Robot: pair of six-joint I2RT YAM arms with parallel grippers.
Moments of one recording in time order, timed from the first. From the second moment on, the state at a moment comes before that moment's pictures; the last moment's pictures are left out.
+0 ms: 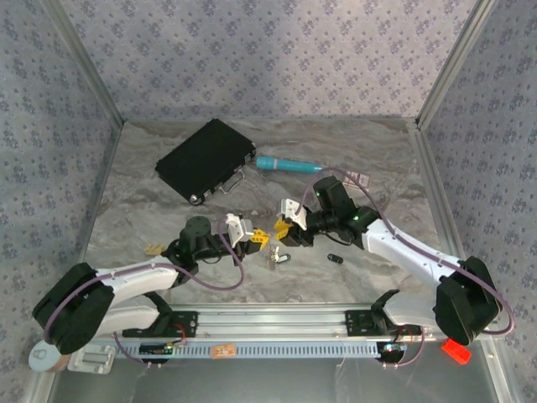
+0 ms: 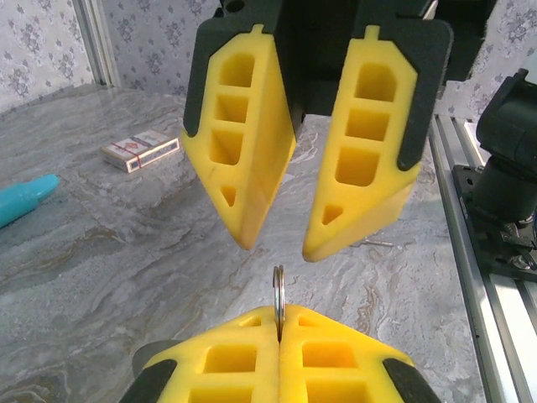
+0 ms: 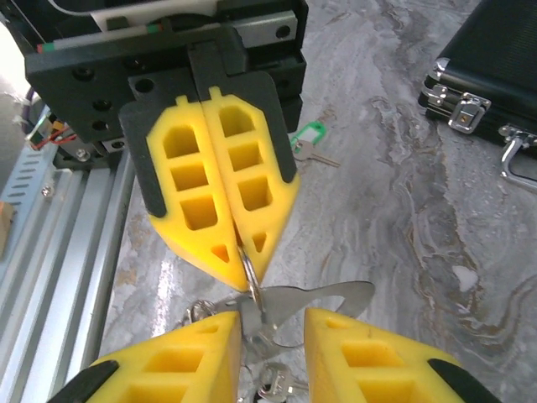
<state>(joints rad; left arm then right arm) -0.76 1.17 0.30 0.70 0.56 0.03 0.64 1.24 0.80 -0.27 -0.74 -0.51</state>
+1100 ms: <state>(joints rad) -0.76 1.07 0.35 0.48 0.52 0.09 0.80 1.39 1.14 -0.73 -0.44 -0.76</state>
